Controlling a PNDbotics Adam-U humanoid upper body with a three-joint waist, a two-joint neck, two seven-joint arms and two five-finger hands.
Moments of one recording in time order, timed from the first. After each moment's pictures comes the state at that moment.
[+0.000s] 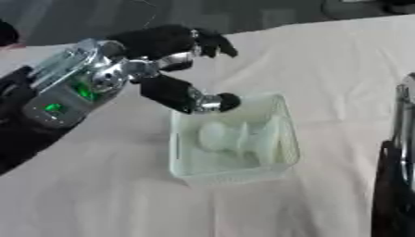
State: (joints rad) left arm -0.74 0.71 -0.51 -1.96 -0.50 0.30 -0.35; right arm -0.63 -0.02 -0.01 -1.99 0.28 -0.82 -0.34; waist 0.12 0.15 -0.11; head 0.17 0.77
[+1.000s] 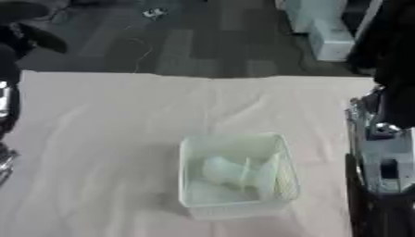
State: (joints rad) left arm -0.44 0.50 -0.28 -1.99 -0.08 -0.31 0.39; right arm -0.49 -0.18 -0.12 -1.96 0.30 -0.79 -0.32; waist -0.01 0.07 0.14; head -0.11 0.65
